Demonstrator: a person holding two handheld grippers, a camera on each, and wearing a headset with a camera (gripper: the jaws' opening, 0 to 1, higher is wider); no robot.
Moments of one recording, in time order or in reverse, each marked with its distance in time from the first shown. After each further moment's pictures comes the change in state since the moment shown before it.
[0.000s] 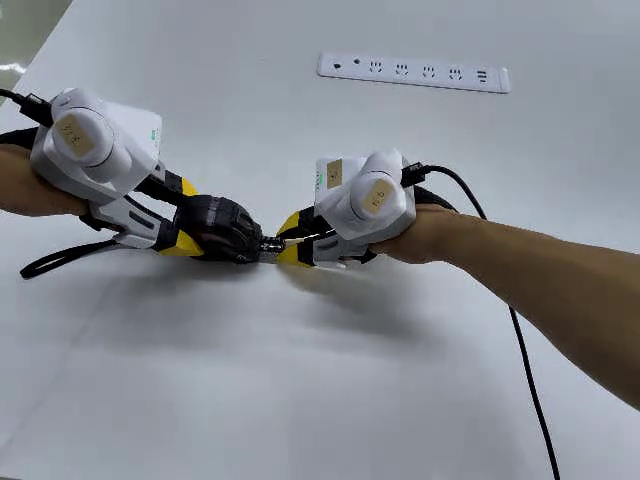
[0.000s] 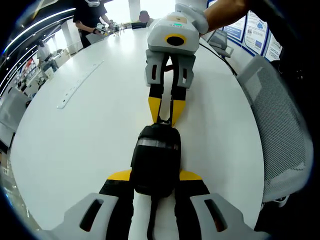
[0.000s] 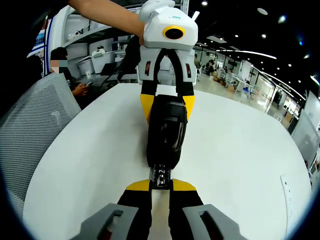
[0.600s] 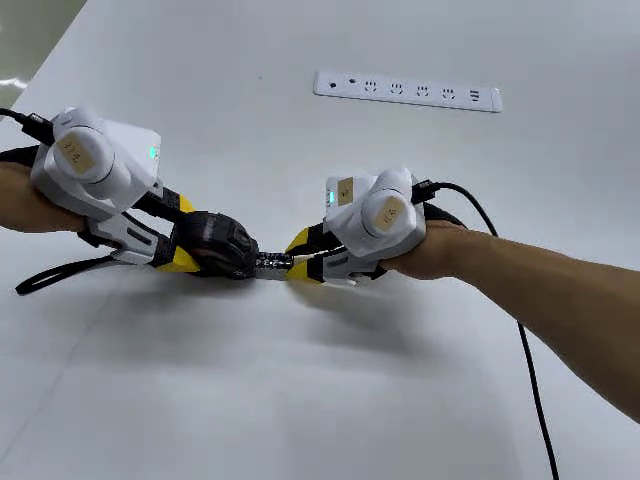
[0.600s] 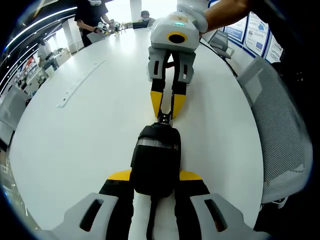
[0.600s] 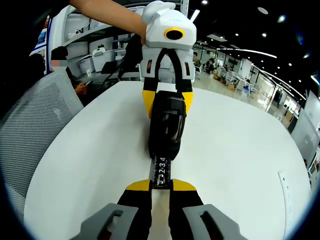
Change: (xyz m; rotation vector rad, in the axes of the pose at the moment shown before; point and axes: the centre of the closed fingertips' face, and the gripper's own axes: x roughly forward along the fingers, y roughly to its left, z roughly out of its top) left arm 0.000 -0.001 0.001 -0.013 0.001 -0.003; right arm -0.013 0.001 -0.010 -0.004 0.016 0.001
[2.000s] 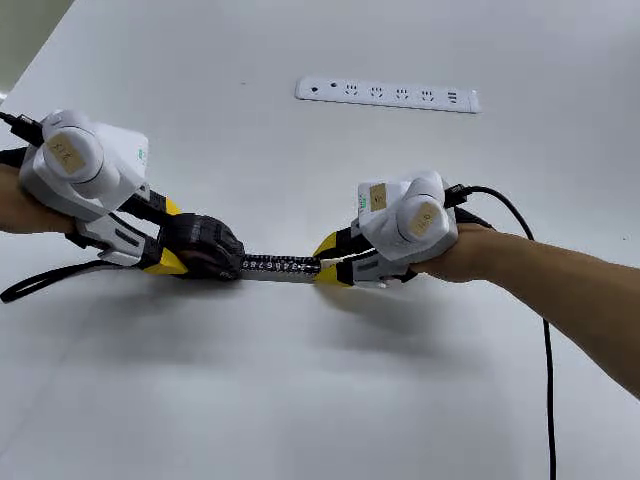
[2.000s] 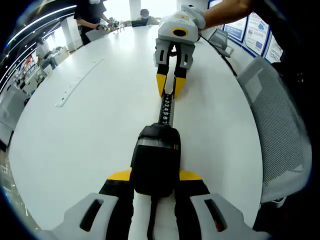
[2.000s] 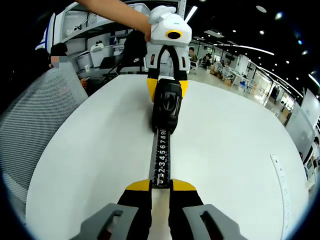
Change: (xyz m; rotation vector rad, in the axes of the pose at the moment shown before) left arm 0.001 0.000 0.001 0.002 0.017 -0.014; right arm -0.038 0.007 -0.036 0.015 0.048 -0.031
